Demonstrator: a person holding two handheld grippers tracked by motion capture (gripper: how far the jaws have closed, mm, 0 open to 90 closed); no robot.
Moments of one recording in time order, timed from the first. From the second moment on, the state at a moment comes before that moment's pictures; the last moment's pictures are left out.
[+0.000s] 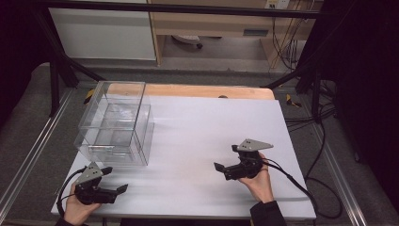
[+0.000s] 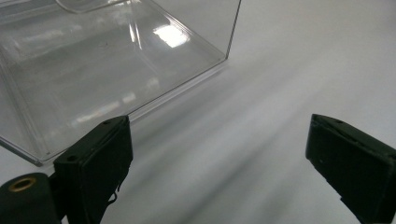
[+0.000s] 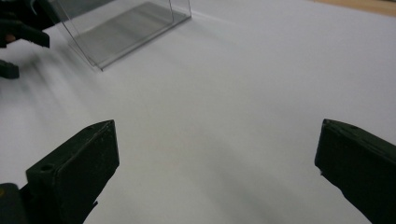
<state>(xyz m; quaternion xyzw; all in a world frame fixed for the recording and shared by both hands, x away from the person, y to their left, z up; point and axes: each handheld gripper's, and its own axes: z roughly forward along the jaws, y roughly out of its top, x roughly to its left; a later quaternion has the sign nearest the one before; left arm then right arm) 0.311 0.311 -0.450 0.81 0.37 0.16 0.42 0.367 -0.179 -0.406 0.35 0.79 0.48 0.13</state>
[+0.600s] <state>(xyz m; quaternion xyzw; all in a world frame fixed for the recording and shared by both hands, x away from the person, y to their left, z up) 0.311 0.311 -0.450 0.81 0.37 0.16 0.42 0.342 -0.245 -0.446 0.39 0.80 0.45 0.12</state>
